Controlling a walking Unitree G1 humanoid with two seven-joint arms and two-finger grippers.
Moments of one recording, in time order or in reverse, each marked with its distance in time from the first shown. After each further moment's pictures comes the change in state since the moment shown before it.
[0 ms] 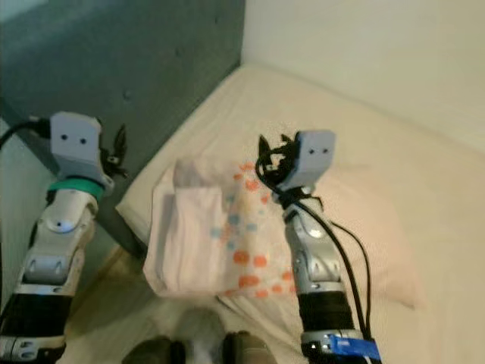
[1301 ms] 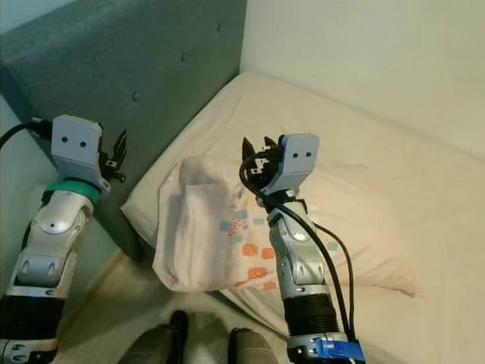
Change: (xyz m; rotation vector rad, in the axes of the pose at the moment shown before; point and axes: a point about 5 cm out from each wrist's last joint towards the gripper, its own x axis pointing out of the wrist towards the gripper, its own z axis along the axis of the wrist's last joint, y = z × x) left arm -0.004 -0.005 -0.005 0.007 0.035 -0.060; right arm -0.002 0.011 -0.006 0.016 0.018 0.028
